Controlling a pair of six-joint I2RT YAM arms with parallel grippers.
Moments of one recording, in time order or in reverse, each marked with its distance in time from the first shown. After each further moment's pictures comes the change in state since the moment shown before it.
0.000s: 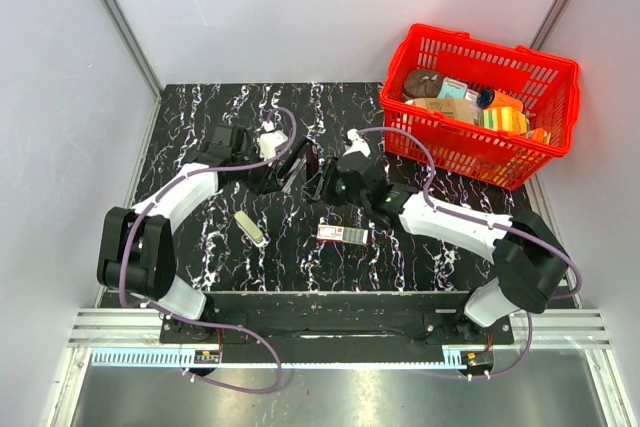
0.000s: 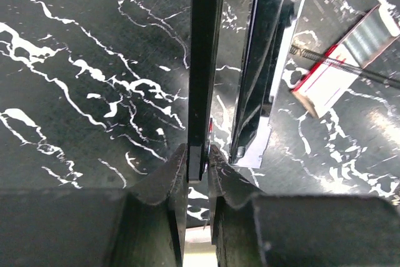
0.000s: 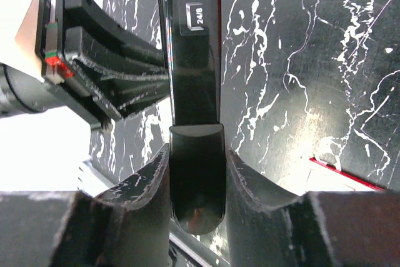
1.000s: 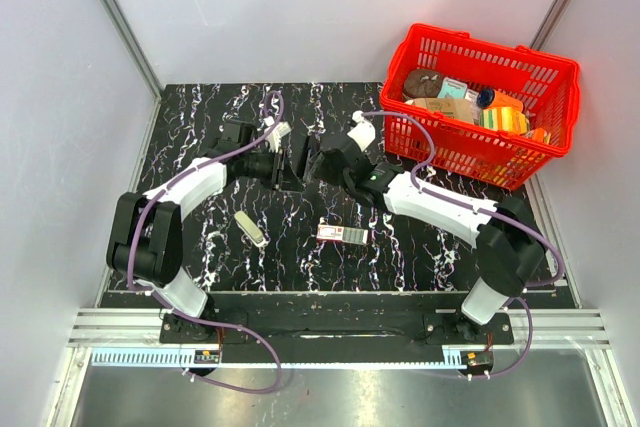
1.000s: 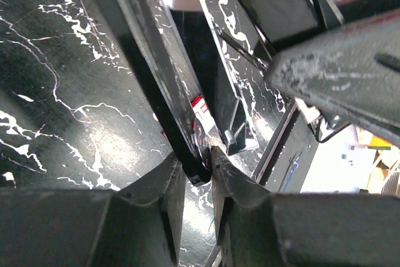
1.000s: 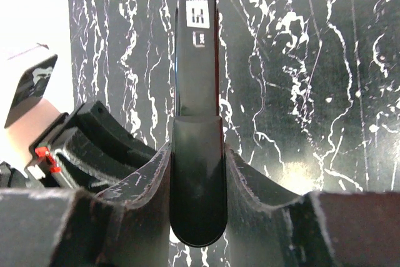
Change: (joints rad) left arm -0.029 0.080 0.027 0.105 0.294 -0.515; right arm -0.012 0.119 0.238 -0.197 0.281 0.083
